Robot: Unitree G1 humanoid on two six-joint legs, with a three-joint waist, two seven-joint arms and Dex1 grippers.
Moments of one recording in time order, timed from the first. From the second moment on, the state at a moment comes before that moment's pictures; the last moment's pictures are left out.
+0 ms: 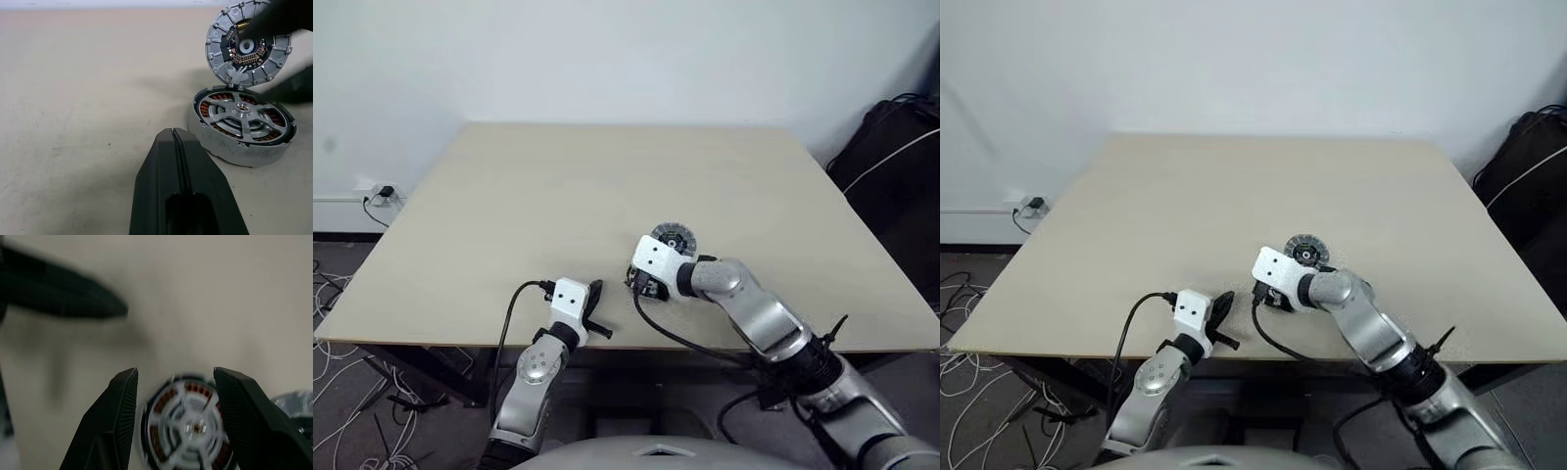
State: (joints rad) left arm 0.17 0.03 -0.24 -0.02 -0.01 0.01 -0.25; right arm -0.44 -0.55 0.55 -0.26 -0.04 0.78 0.73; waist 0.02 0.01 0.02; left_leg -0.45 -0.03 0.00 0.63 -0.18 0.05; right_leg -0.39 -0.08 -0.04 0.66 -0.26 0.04
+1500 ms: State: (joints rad) left arm 0.18 0.00 -0.21 -0.01 -0.01 -0.03 -0.21; right arm -0.54 -0.58 0.69 0.00 -0.23 0.67 1.02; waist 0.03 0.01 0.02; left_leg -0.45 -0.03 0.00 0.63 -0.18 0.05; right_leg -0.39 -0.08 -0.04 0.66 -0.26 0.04
